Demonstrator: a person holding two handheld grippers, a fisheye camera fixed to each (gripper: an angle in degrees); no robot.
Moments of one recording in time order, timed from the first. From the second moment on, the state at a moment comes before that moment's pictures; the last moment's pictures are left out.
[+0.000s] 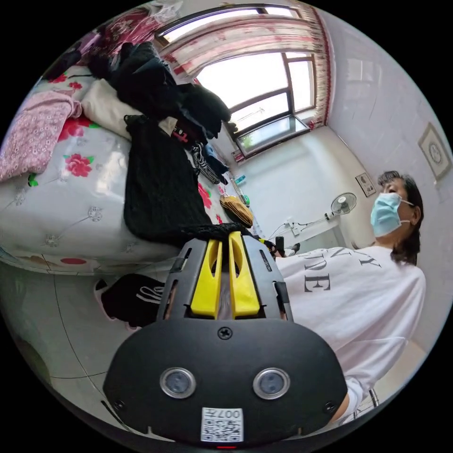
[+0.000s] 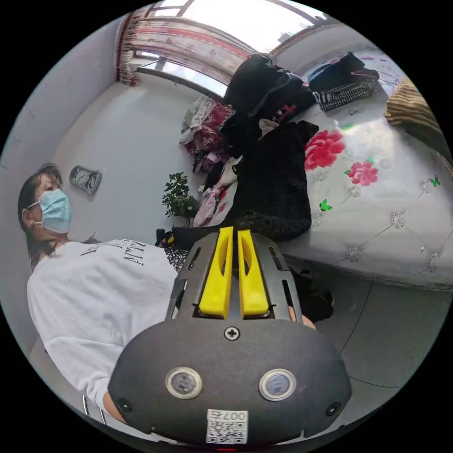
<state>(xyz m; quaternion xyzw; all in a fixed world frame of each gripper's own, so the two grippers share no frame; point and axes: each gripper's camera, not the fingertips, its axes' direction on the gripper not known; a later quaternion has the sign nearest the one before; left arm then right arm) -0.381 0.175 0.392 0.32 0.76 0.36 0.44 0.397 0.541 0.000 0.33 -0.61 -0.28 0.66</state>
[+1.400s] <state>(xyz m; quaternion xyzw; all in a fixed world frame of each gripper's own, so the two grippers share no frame) -0.232 0.058 0.310 0.23 0.68 0.36 0.60 0.300 0.417 0.024 0.27 -0.52 -0.28 0.76</state>
